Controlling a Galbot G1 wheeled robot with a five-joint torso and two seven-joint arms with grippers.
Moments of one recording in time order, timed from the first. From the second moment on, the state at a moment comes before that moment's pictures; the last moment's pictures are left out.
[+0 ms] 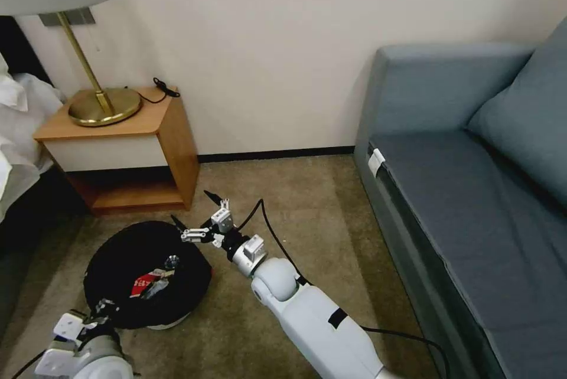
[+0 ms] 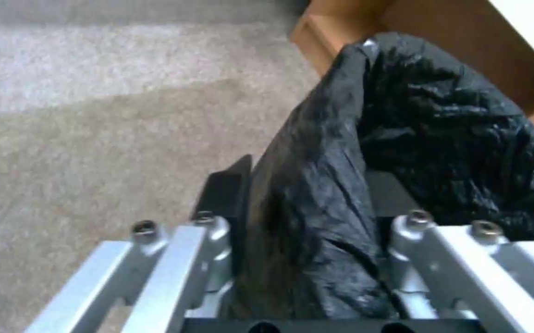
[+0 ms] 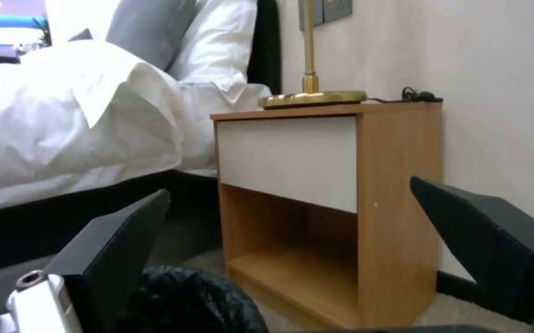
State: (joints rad) left arm 1.66 -1.45 -0.83 -1.96 -1.00 -0.01 -0.55; right arm -0.84 1.61 -0.23 1.26 0.17 0.32 -0.18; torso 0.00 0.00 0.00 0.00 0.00
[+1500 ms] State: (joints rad) left arm 1.48 -1.37 -0.65 -1.89 -0.07 -0.21 -0.31; right arm -1.12 1.53 0.14 1.51 0.08 0.31 -0.03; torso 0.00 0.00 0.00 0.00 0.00
